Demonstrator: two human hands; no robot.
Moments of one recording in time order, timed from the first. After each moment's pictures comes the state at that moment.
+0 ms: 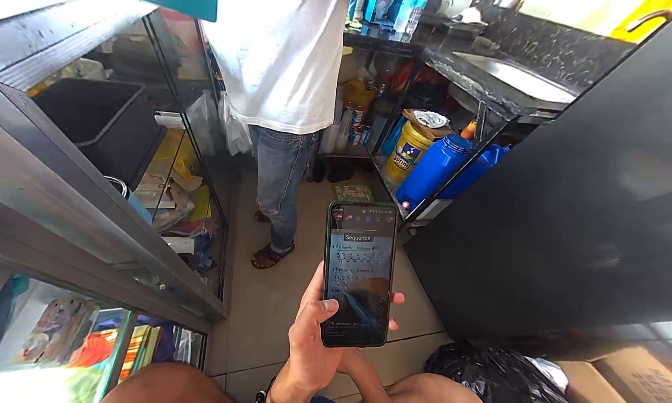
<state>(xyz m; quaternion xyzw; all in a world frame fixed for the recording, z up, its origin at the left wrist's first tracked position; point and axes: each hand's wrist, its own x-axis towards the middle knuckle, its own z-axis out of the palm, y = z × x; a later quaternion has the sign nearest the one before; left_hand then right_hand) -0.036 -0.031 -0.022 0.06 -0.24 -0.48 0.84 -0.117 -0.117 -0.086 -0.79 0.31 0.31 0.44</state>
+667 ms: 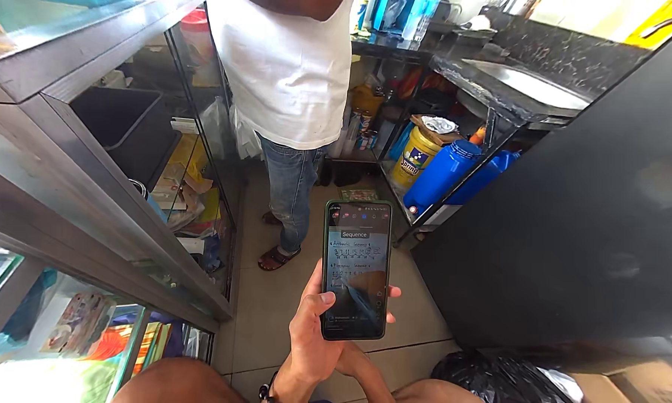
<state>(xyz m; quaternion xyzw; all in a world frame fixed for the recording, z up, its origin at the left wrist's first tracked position) -0.028 -0.027 -0.020 0.07 -0.23 -0.46 0.85 -0.119 -0.121 -0.104 -0.79 0.29 0.33 0.43</state>
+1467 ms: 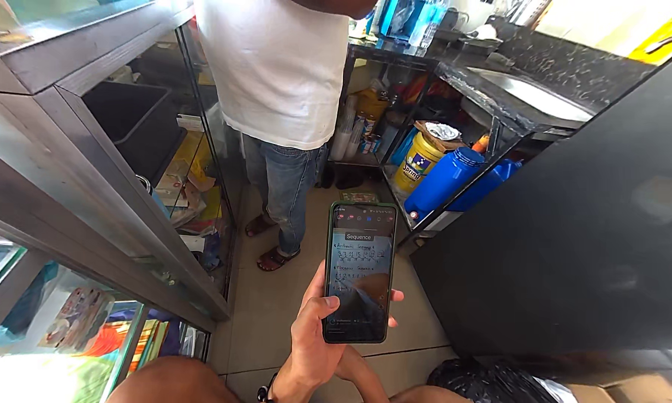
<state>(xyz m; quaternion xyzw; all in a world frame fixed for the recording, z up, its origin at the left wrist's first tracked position) -0.026 -0.027 -0.020 0.07 -0.24 -0.46 0.85 -0.115 -0.122 -0.118 -0.78 0.31 0.33 0.43</state>
